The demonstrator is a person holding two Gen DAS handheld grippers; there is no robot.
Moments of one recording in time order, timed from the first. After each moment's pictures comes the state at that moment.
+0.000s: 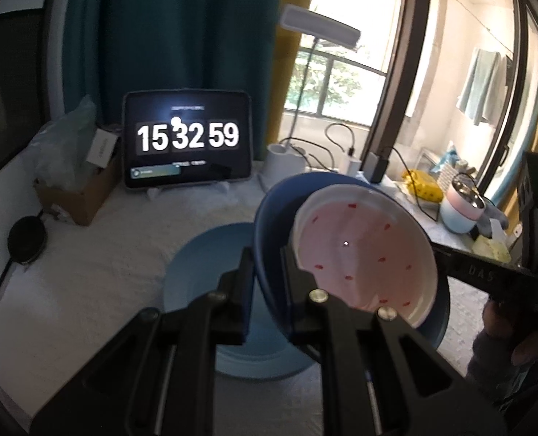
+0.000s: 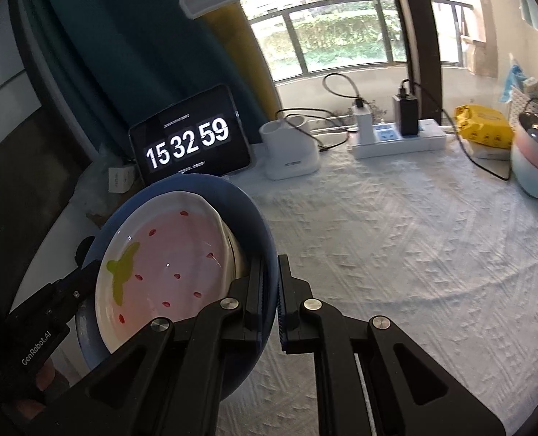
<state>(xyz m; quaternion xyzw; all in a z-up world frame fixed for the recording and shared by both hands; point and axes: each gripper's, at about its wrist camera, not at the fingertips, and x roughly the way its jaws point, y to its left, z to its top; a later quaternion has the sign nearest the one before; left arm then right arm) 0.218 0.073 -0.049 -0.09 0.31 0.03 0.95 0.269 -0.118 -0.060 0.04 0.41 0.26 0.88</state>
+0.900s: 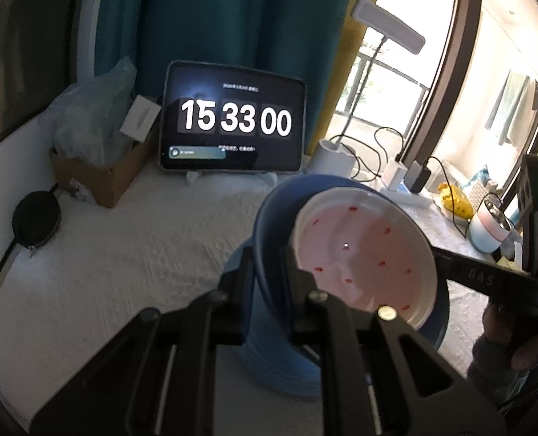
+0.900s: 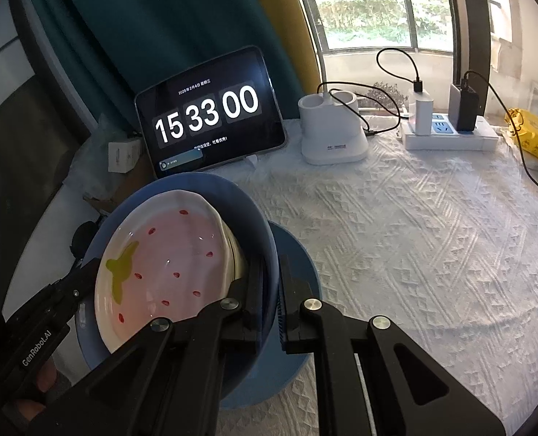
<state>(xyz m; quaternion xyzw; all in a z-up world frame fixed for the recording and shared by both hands) 0.237 0.138 -0.076 -0.14 0.33 0.07 0.93 0.302 -0.047 -0.087 0.01 0.44 0.27 0.85</state>
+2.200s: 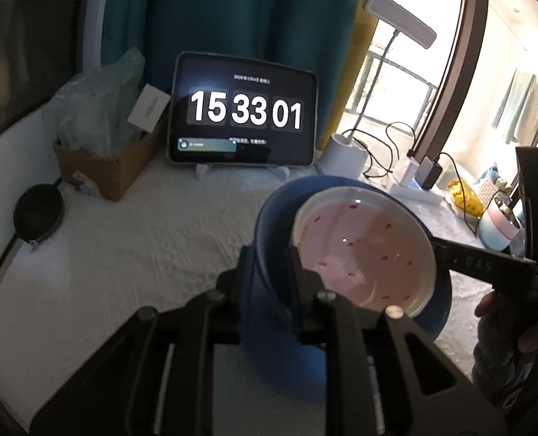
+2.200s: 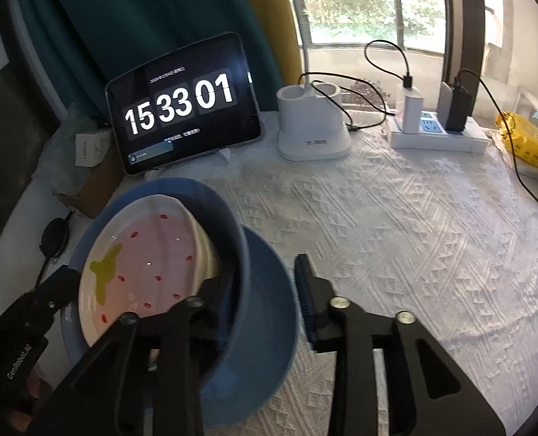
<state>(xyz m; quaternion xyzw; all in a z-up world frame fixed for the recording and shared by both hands) 0.237 0.144 -0.087 -0.13 0.33 0.08 0.93 0.320 -0.044 -0.102 -0.02 0.45 0.23 0.86</state>
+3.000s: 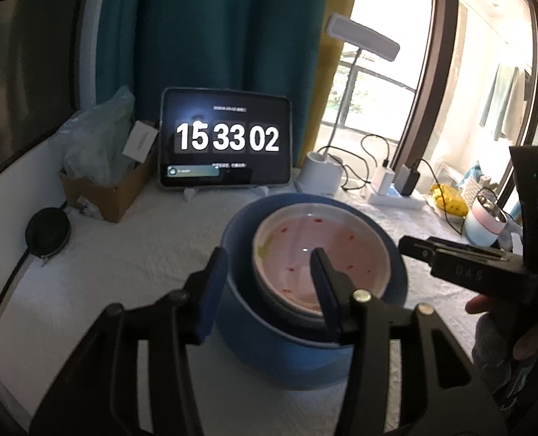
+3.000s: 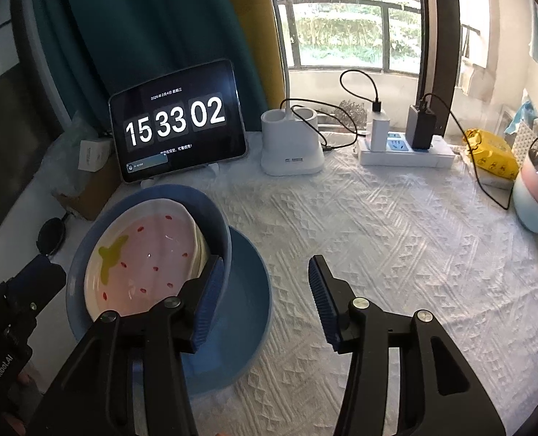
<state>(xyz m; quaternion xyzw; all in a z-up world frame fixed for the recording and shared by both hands) 0.210 0.113 -0.061 -0.10 0.29 0.07 0.95 0.288 -0.068 -0.074 -0.04 0.41 0.21 0.89</state>
